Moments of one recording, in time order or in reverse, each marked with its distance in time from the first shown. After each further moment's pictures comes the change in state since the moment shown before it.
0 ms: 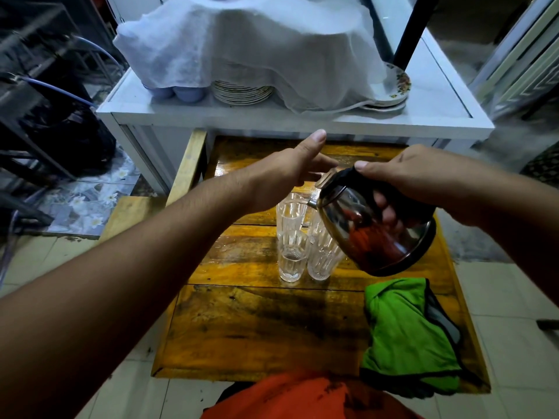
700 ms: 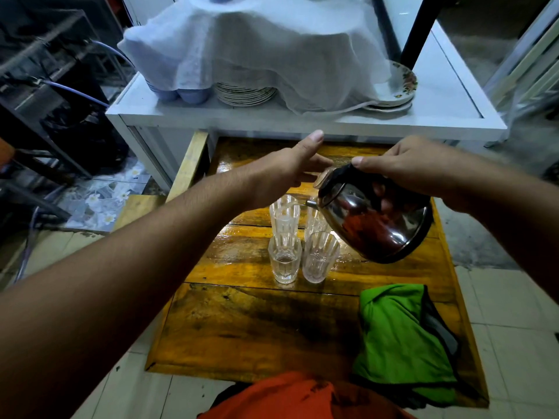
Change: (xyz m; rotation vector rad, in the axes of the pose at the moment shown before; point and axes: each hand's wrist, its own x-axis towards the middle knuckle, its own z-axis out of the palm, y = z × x) left_hand 0.017 0.017 0.016 0.032 0.039 -0.081; right_hand 0.033 0.023 -0.025 -0.037 0.018 -0.104
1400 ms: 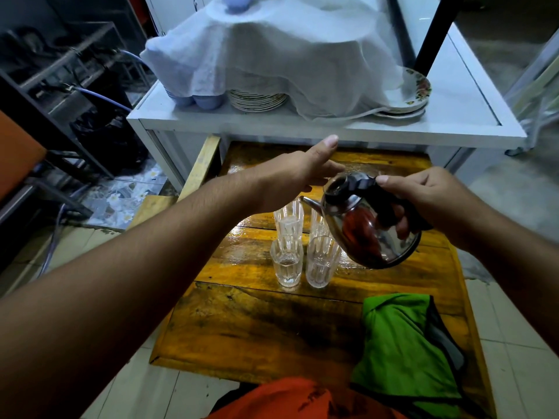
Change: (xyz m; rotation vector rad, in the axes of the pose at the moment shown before) left_hand 0.002 0.011 0.010 0.047 0.007 0.017; right_hand 0.007 0.065 0.007 0.308 0.036 -0.245
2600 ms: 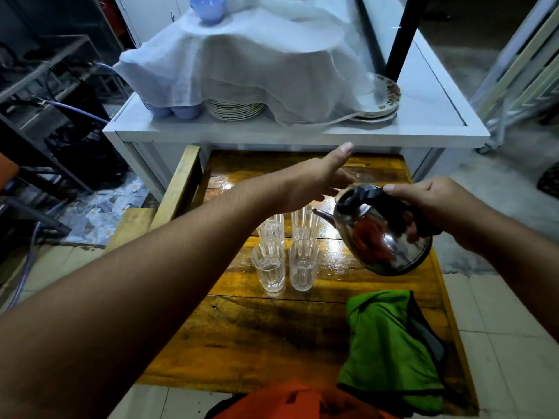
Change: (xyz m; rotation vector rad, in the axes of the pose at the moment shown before) left_hand 0.048 0.015 0.036 0.009 -0.147 0.000; right_hand -0.013 0.027 -0.036 -0.015 0.113 0.130
